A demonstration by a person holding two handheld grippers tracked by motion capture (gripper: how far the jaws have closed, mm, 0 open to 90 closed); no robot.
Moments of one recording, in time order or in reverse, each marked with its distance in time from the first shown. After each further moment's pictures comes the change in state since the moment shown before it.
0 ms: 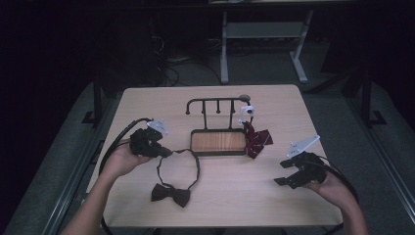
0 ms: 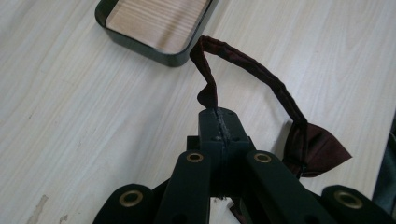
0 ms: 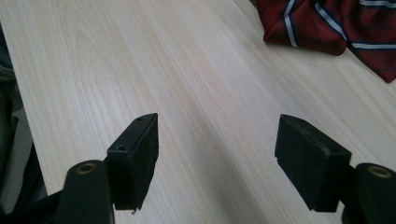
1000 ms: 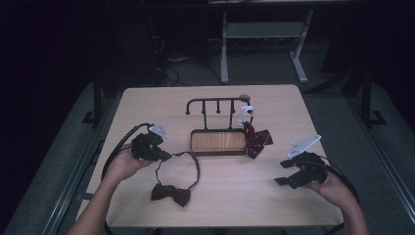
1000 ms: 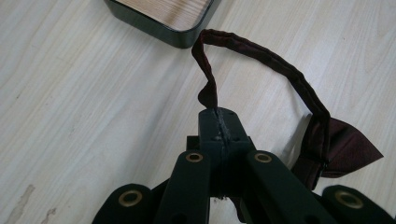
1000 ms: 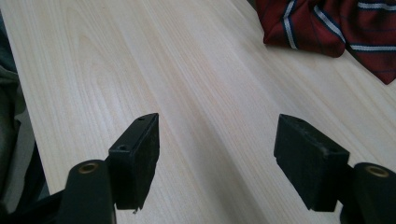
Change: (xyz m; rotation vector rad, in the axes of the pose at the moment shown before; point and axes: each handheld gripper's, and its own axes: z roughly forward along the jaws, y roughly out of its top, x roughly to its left) left arm 0.006 -0.015 0.020 0.023 0.020 -0.044; right arm 0.000 -0.001 -0.002 -0.010 0.003 0.002
